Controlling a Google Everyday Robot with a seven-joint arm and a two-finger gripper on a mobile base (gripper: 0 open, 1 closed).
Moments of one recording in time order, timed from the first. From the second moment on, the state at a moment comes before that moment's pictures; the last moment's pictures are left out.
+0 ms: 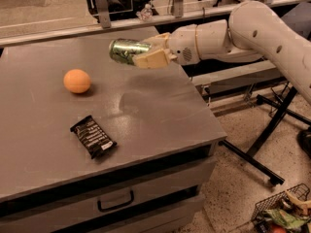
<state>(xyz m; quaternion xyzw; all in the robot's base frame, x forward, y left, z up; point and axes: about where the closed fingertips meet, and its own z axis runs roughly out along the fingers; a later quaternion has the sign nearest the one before) 0.636 0.022 0.932 -0.51 0.63 0.33 0.48</state>
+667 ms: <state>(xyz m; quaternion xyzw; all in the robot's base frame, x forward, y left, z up) 0.586 0.033 0.924 -0.55 0.61 0.38 0.43</state>
